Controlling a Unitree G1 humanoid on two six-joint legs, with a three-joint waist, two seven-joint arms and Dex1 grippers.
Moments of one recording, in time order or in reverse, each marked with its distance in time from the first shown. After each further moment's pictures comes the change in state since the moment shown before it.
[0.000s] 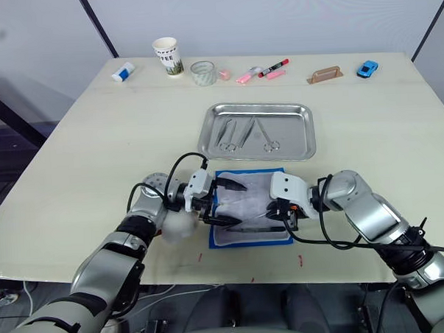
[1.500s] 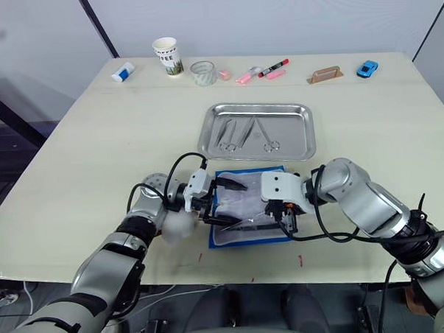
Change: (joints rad) left arm 0.003 -0.003 0.010 0.000 0.001 0.000 0.000; right arm -0.135 -0.082 0.094 -0.140 -0.037 0.108 0.033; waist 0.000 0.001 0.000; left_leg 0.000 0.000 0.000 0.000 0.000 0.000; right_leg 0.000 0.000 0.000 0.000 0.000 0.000
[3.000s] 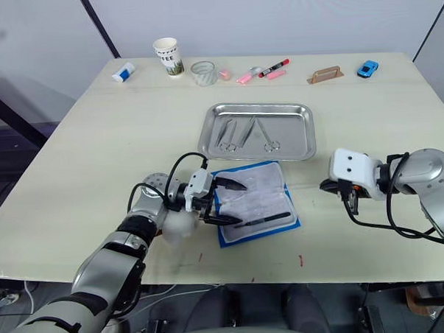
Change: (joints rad) left arm -0.007 -0.004 0.000 0.013 0.005 -0.002 0.000; right arm 0.257 -0.218 -0.447 0.084 0.133 -0.208 -0.016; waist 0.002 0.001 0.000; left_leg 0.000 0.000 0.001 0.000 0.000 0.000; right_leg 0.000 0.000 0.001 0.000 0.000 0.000
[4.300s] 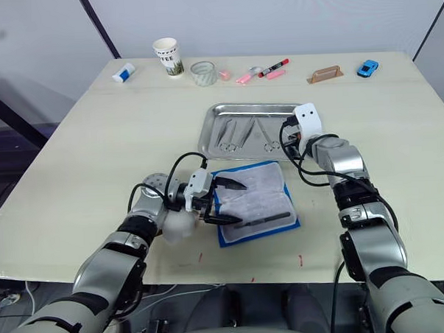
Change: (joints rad) left arm 0.000 -0.008 0.028 0.008 0.019 -0.003 -0.002; right arm -0.519 0.717 -0.052 0.871 -0.086 0.133 -0.778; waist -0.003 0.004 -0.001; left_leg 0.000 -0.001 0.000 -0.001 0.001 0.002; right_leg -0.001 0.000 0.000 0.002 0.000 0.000
